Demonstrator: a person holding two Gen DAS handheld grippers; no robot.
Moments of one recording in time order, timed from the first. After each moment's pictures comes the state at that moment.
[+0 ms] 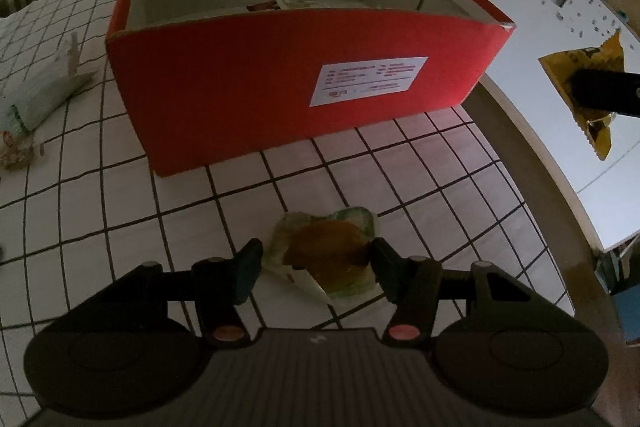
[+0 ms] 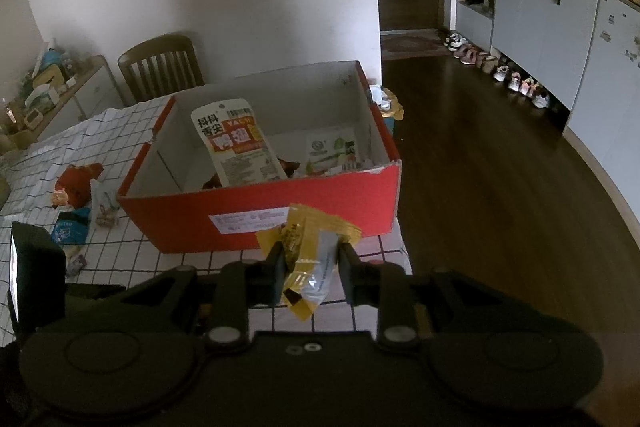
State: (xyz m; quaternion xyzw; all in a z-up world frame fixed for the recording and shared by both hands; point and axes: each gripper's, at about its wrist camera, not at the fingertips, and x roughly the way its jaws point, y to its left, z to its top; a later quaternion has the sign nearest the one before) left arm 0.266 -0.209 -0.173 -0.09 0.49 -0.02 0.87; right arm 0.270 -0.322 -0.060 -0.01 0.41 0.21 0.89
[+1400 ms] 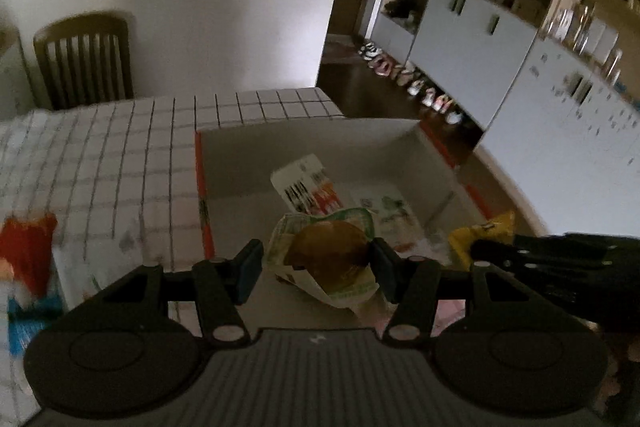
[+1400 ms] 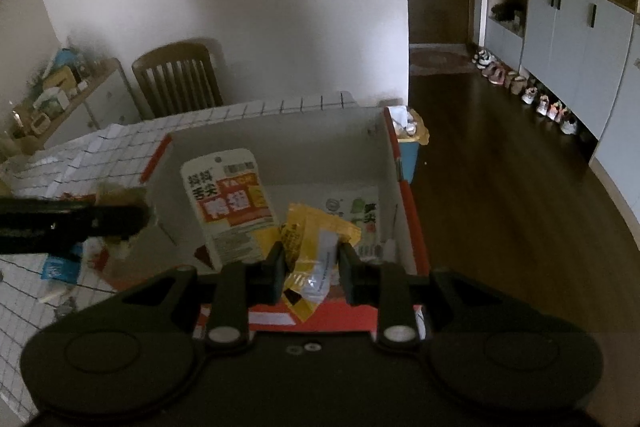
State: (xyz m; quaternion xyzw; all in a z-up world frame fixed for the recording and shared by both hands) left arm 0.336 -0.162 -0.047 -0.10 0.39 0.04 0.92; right arm 0.359 -0.292 -0.057 -0.03 0.40 0.25 0.88
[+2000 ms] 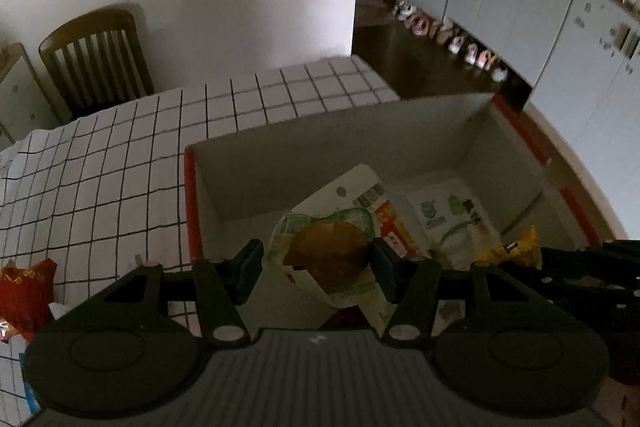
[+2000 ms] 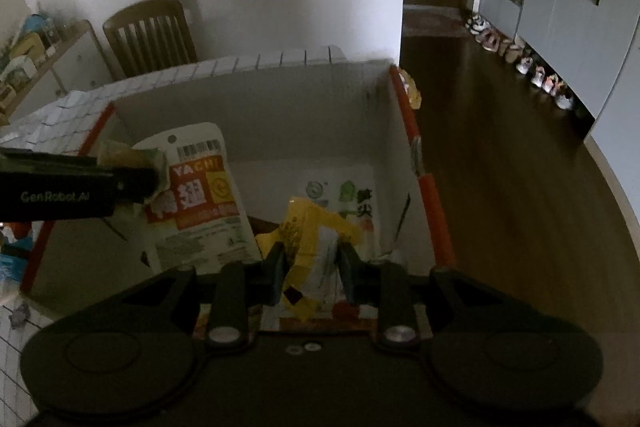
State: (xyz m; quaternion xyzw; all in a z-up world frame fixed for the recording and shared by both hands) left arm 0.421 -0.157 -0.087 -0.04 0.45 0.08 0.89; right arm 0.415 -0.258 -0.104 -0.06 0.45 0.22 0.86
